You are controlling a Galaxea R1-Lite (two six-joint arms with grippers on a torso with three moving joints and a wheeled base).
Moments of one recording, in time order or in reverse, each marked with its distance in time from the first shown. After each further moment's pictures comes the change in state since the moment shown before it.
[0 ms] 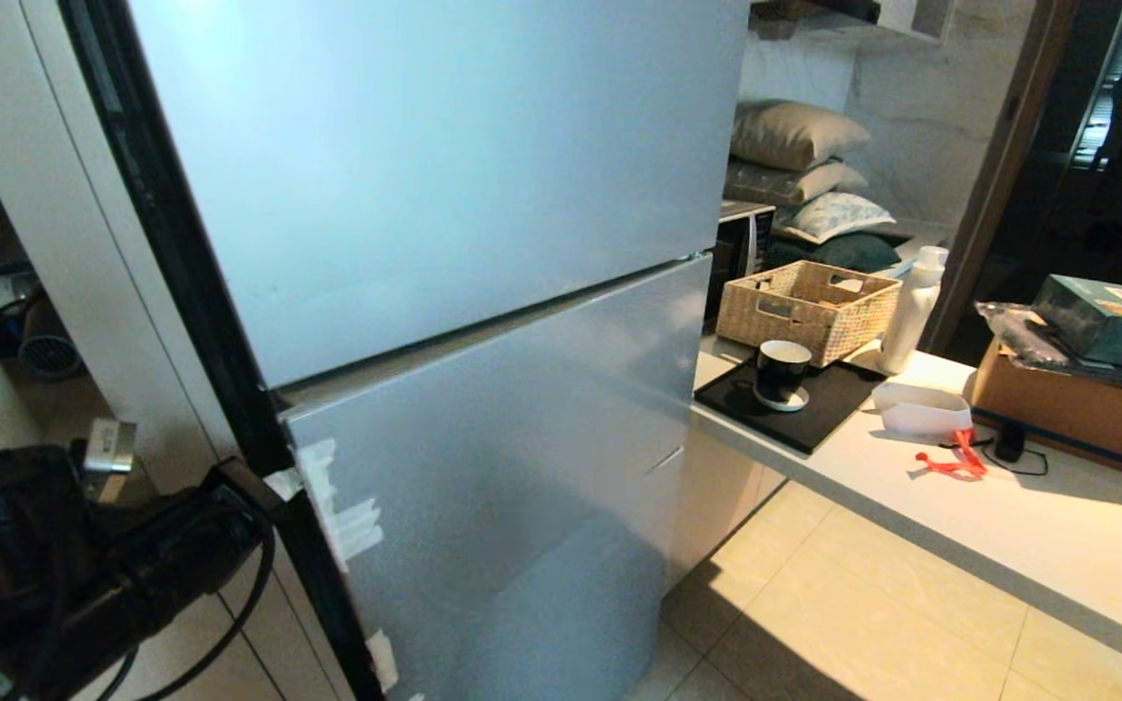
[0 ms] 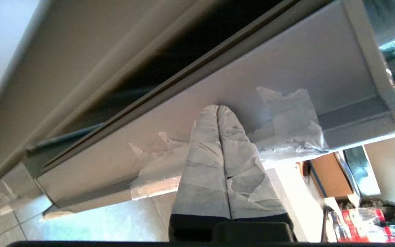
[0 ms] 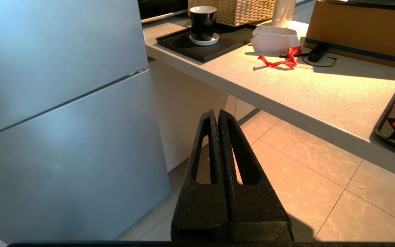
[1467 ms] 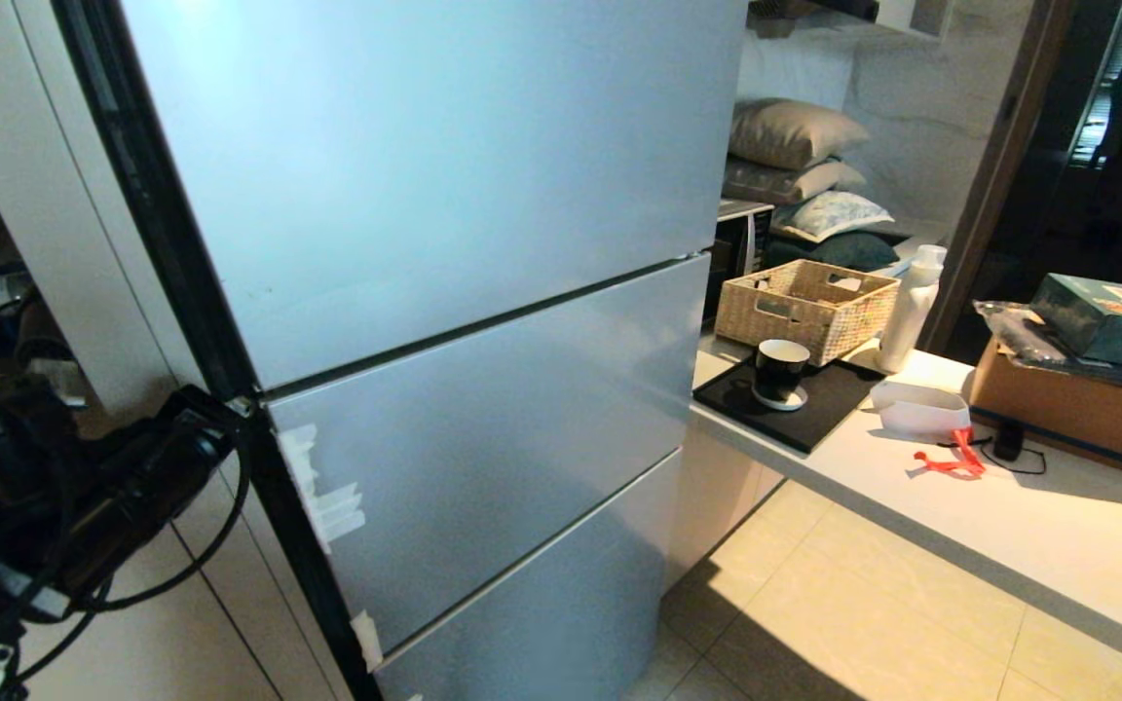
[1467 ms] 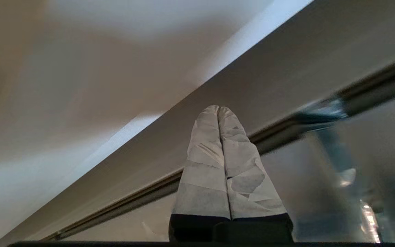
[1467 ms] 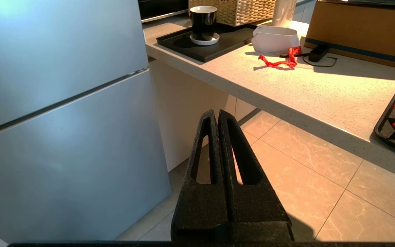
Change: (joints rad) left arm 0.140 0.077 -0.165 -0.013 0.137 0.056; right arm 0.001 0.000 0.000 0.000 0.000 0.000
